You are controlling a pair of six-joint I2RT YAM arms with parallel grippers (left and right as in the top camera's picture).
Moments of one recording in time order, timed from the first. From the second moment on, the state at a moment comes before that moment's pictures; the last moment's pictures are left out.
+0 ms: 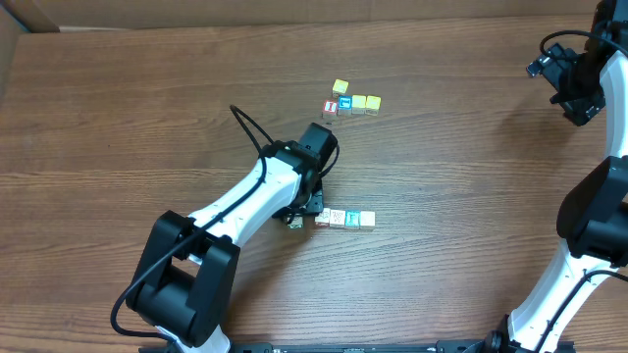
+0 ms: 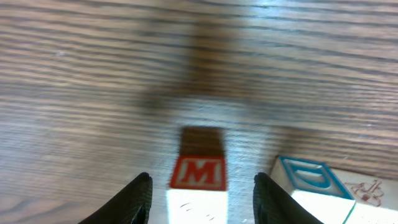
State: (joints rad) left arm -0.51 1.81 1.19 -0.91 -0.12 -0.58; right arm -0.29 2.18 2.06 -1.15 -0.07 0.59
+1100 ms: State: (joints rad) left arm -0.37 1.82 1.16 -1.04 -0.10 -0.58; right arm -0.29 2.18 2.06 -1.15 -0.07 0.59
